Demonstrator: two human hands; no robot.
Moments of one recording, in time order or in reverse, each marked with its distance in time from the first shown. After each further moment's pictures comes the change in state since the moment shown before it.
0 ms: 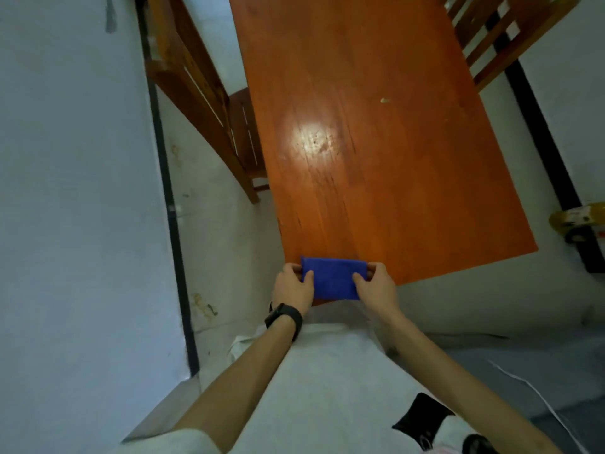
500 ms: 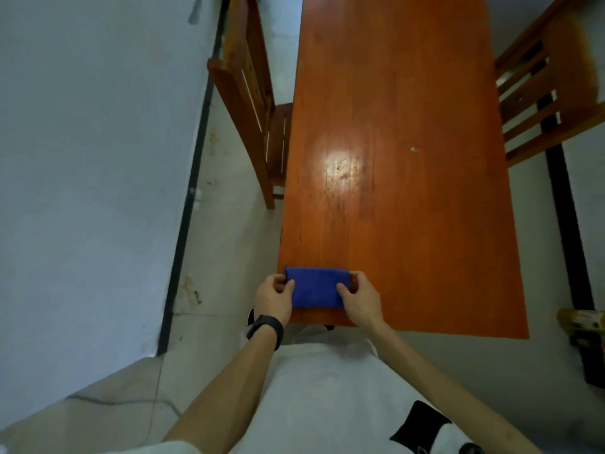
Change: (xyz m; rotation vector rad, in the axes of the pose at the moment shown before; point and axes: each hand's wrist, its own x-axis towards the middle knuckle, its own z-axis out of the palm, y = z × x) left_hand -0.010 0.011 0.013 -0.353 0.219 -0.168; right_hand 0.047 -0.021 -0.022 -0.191 -0.201 -0.284
